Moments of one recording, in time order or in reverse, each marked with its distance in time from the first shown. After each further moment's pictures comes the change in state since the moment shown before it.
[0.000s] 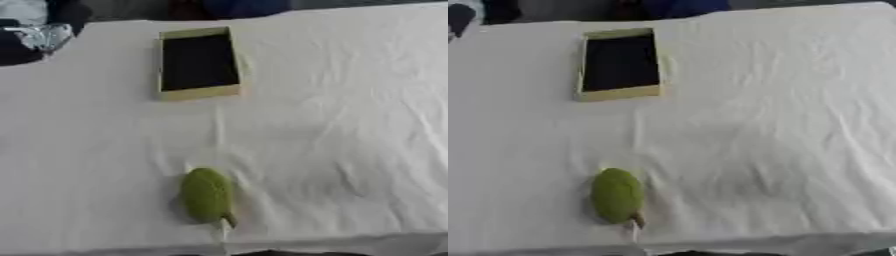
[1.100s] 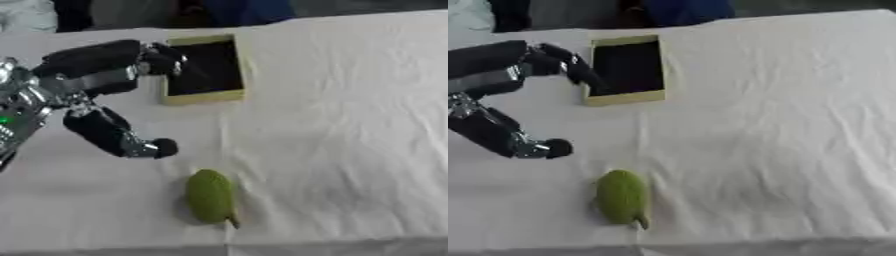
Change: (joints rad) left arm -0.139 0.025 -0.368 0.000 0.126 0.077 -0.539; right arm 0.003 0.000 0.011 0.000 0.000 0.018 0.009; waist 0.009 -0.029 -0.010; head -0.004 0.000
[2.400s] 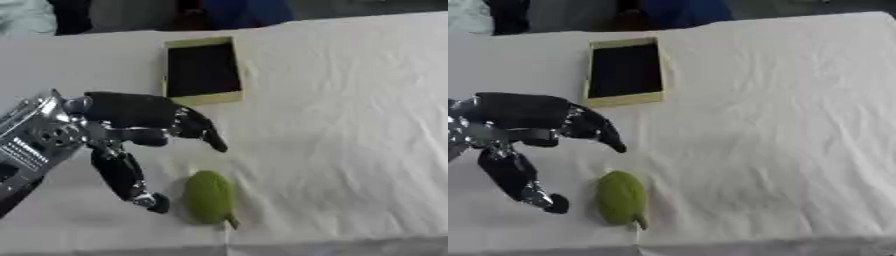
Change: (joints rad) left arm -0.008 -0.056 -0.122 0.000 -0.203 0.023 -0.169; right arm 0.001 0.000 0.003 0.000 0.000 0.008 0.008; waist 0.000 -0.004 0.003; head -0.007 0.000
